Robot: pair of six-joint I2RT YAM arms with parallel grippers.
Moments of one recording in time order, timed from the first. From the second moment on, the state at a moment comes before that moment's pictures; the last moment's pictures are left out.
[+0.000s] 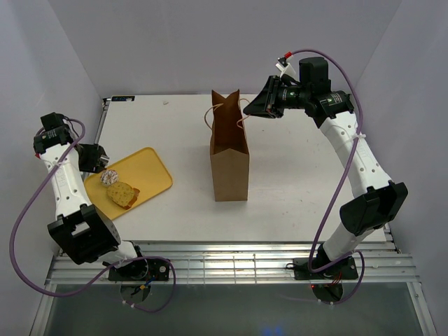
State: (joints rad) left arm 0.49 1.44 1.48 -1.19 0.08 -0.99; right arm 0.35 1.65 1.85 -0.67 -0.75 0.70
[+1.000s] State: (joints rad) left arm 0.50 1.51 1.42 -1.14 0.12 -0.94; right arm 0.35 1.65 1.85 -0.65 -0.75 0.71
